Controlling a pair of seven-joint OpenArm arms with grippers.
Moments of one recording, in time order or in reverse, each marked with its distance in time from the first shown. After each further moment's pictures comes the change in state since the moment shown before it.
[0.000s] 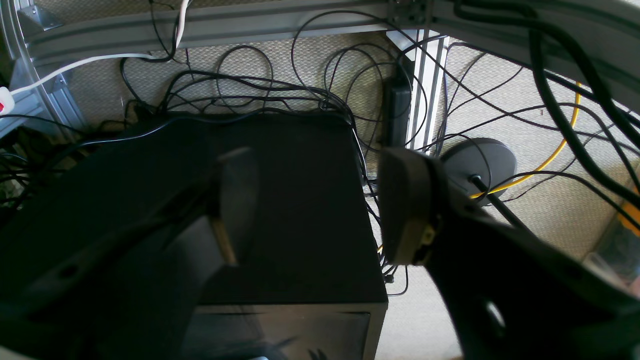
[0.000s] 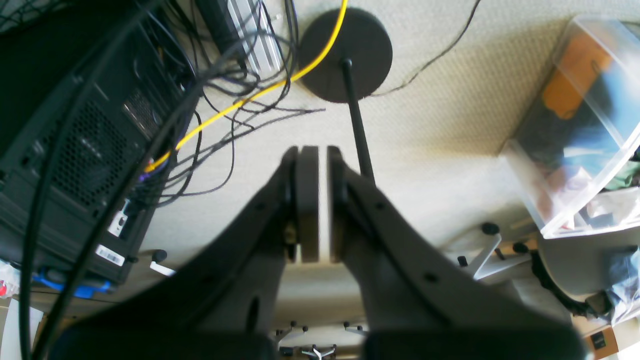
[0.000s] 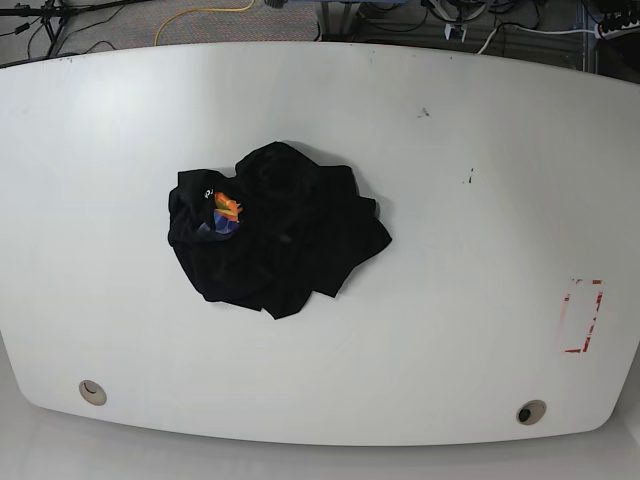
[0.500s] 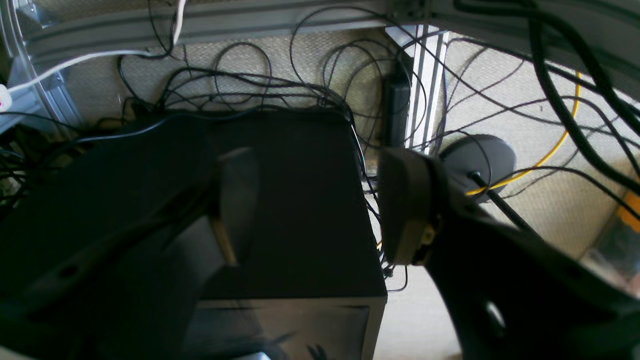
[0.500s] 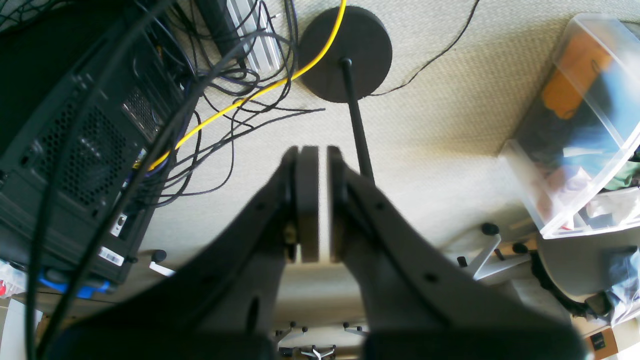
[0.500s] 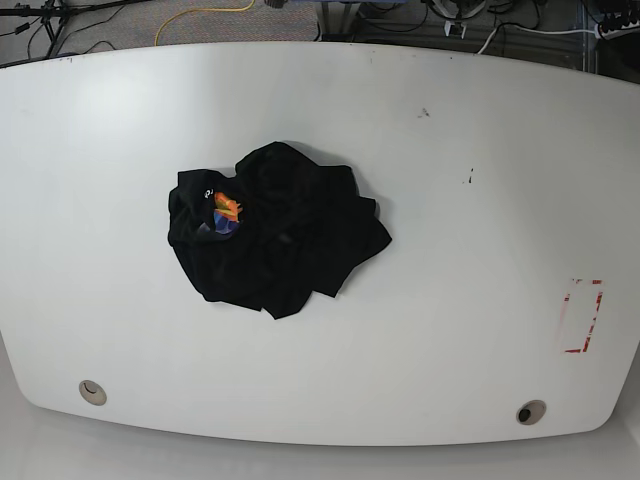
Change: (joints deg) left arm 1.0 0.0 0.1 0.3 0.0 -0.2 -0.5; right arm -0.2 0.0 -0.1 0.0 0.0 0.0 0.1
